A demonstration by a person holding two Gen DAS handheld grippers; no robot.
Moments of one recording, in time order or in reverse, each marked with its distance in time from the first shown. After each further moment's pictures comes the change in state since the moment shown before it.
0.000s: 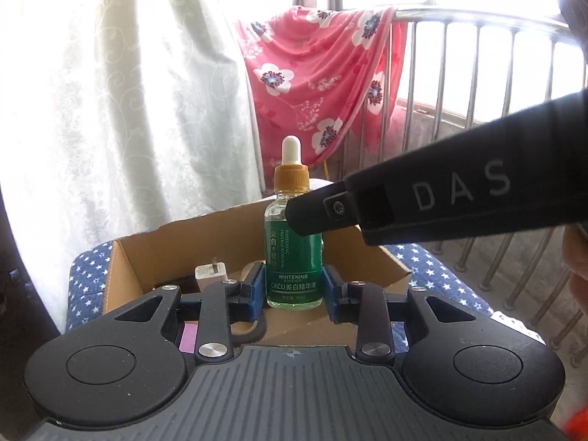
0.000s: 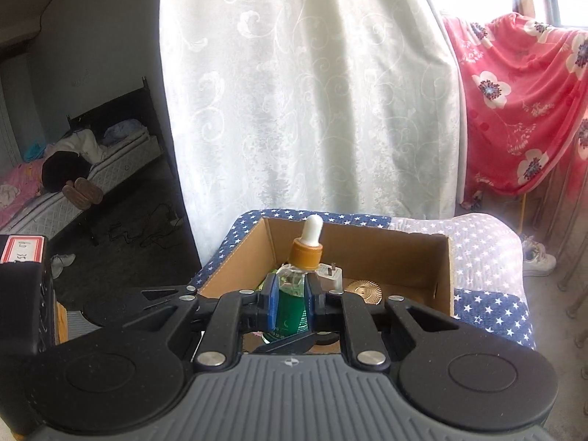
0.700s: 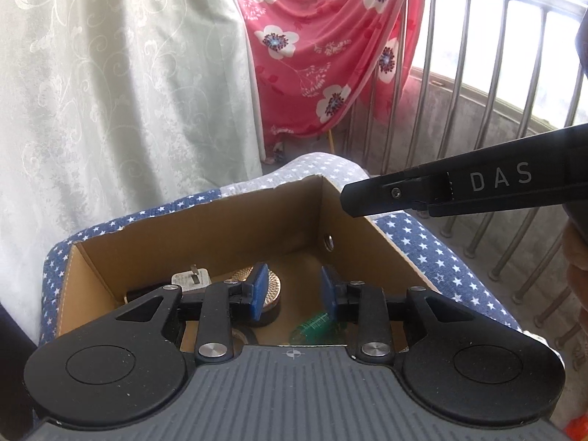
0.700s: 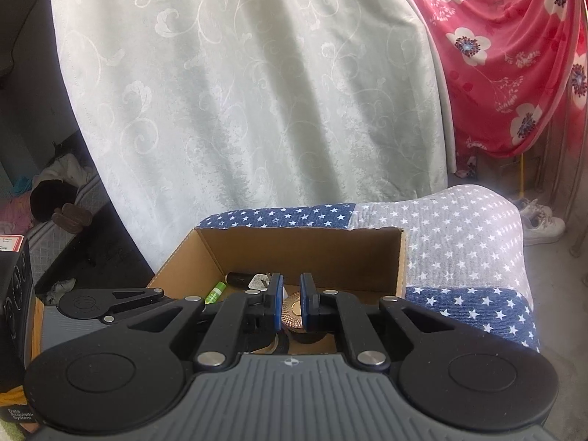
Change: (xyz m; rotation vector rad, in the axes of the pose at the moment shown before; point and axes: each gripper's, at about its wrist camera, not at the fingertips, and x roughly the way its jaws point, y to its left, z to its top) left arm 0.064 -0.005 0.040 -0.019 0.103 0.022; right arm 0.057 -0.105 0.005 0.122 0.021 0.031
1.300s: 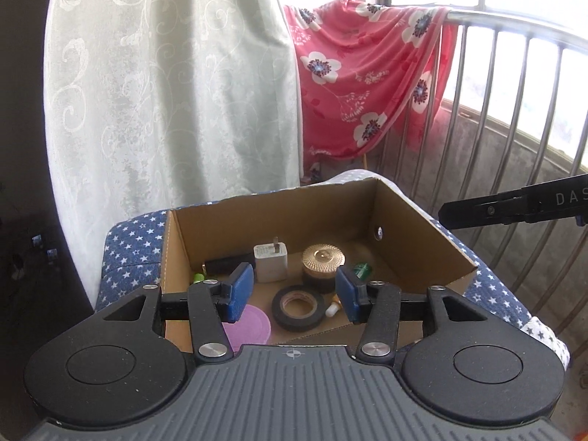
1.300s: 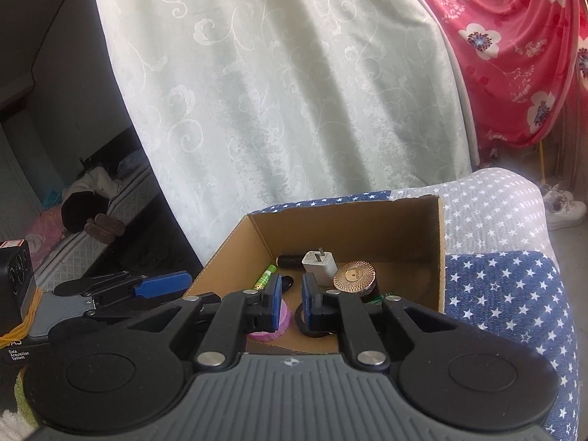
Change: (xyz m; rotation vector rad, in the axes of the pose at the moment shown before) left arm -0.083 0.053 -0.052 -0.085 -0.080 0.075; right arm -0.037 0.029 -0.041 0.059 -0.033 0.093
